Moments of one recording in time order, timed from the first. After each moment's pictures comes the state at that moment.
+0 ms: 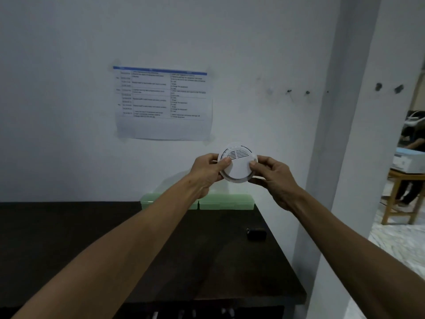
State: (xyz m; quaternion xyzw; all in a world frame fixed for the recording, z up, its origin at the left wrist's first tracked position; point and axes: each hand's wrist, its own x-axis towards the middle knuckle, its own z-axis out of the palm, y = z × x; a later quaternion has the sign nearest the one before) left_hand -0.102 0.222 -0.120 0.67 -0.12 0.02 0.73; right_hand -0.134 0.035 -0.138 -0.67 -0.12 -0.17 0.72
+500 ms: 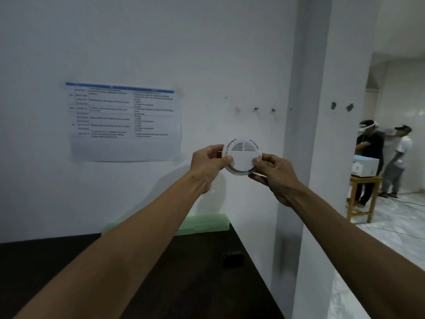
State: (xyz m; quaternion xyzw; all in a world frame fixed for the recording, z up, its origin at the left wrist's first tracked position) left_hand -0.070 0.146 -0.071 0.63 -0.21 0.05 0.75; right_hand -0.120 -0.031 -0.094 -0.64 -0.06 -0.26 0.72
